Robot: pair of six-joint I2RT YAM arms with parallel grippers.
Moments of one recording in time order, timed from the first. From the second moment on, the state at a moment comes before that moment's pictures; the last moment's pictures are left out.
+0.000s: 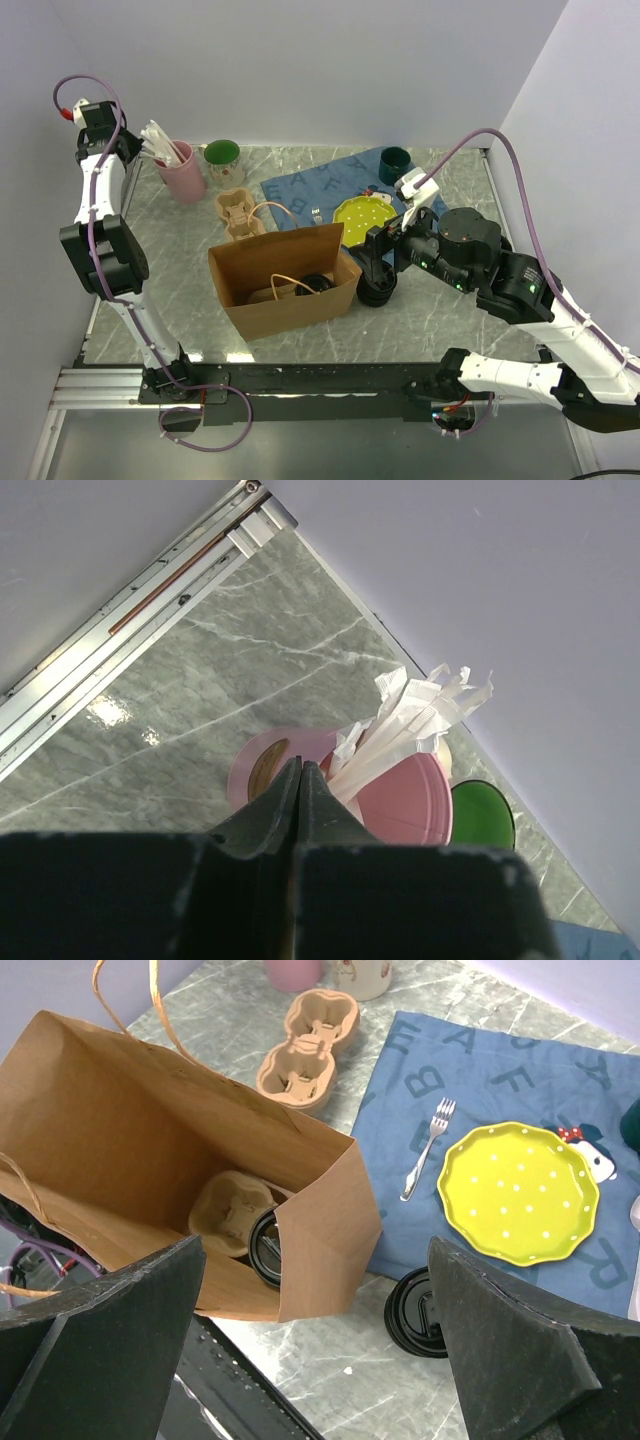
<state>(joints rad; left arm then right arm) 0.31 1.99 1.88 -0.42 -0.07 -0.63 0.98 0.93 1.40 -0.78 0.23 0.18</state>
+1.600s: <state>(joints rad) 0.31 1.04 2.07 -0.57 0.64 -1.02 0.98 0.64 1.46 -1.01 0.18 0.29</state>
